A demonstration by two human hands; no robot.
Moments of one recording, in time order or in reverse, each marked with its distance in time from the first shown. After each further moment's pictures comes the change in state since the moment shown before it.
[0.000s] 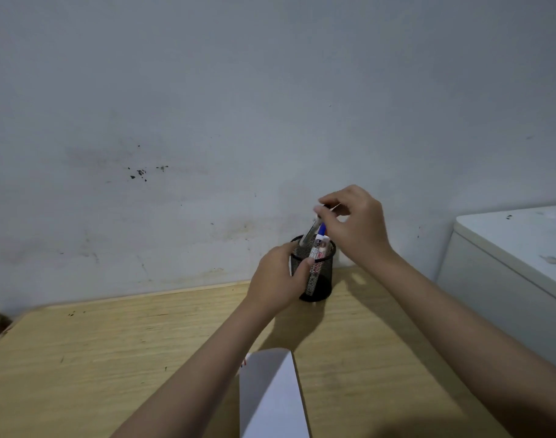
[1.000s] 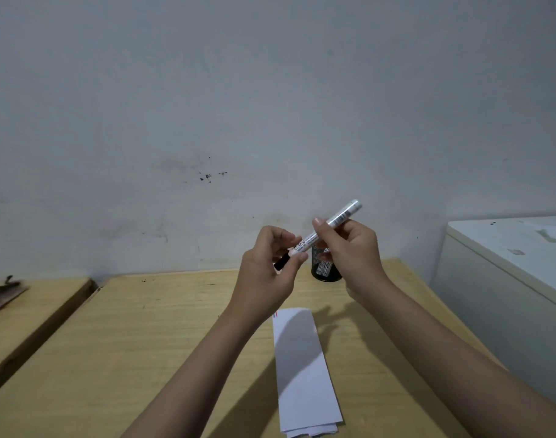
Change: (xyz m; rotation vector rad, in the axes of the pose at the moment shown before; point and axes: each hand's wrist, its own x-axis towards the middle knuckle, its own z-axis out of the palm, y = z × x) left_hand -0.136 0.061 -0.098 -0.292 0.246 0.171; right_hand -0.088 -0.149 -0.046 0.625 -0.083 0.570
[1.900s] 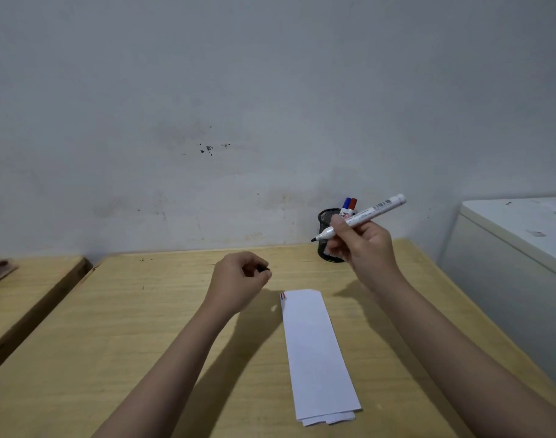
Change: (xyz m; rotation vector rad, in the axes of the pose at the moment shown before) left_hand -0.006 -0.093 -0.035 0.178 -0.086 -0.418; right_hand 0.006 0.043 -0.001 0.176 -0.041 0.115
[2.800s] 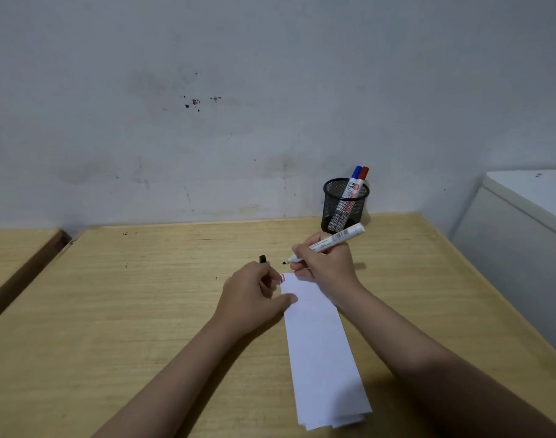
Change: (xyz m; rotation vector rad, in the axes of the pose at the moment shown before) left_hand -0.013 -0.045 0.041 0.189 -0.169 0.027; right_hand 0.011 0.095 0.021 -0.183 0.009 0.283
